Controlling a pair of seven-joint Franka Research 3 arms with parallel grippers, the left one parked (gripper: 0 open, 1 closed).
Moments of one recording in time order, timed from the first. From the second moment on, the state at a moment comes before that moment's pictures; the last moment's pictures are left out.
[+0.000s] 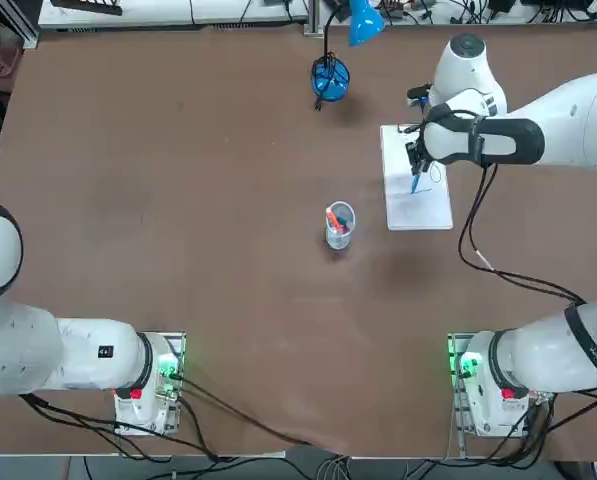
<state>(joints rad) 0.14 0.07 0.29 -2.35 -0.04 2.35 0.27</state>
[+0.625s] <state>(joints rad) 0.17 0.08 0.29 -2.35 -0.03 2.38 0.31</state>
